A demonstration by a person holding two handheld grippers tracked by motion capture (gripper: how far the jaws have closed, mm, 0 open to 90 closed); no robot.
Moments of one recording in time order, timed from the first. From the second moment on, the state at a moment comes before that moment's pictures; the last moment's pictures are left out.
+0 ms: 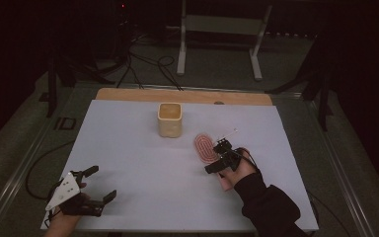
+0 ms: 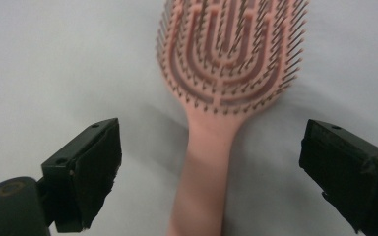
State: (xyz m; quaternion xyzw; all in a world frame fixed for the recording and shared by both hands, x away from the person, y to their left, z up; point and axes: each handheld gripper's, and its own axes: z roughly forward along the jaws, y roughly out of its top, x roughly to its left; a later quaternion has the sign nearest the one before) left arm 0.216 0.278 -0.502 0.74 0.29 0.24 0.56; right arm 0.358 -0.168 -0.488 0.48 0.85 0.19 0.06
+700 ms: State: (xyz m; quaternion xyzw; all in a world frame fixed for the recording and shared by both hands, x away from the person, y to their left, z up) left arm 0.215 0.279 -0.501 0.74 0.29 0.24 0.56; right arm 0.366 -0.151 -0.489 0.51 0.85 0.11 0.08
